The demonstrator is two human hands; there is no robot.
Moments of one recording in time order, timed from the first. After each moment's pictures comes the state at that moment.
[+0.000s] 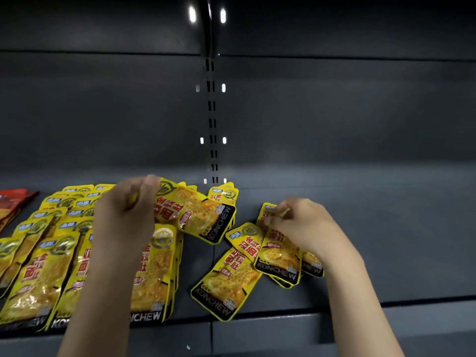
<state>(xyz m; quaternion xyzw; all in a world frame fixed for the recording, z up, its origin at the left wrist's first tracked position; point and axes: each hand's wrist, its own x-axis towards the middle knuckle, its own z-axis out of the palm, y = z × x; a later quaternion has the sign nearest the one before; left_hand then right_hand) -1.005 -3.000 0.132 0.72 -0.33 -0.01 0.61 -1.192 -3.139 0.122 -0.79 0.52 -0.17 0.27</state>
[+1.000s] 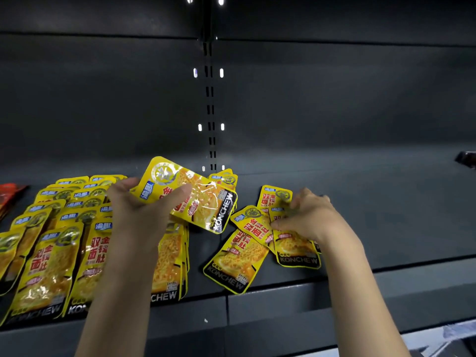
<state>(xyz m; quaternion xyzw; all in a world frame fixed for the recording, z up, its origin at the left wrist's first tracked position) -1.006 -3.000 0.118 0.61 -0.24 -0.18 0.73 -1.193 -3.119 0.126 -0.73 0.62 -0.08 0.29</state>
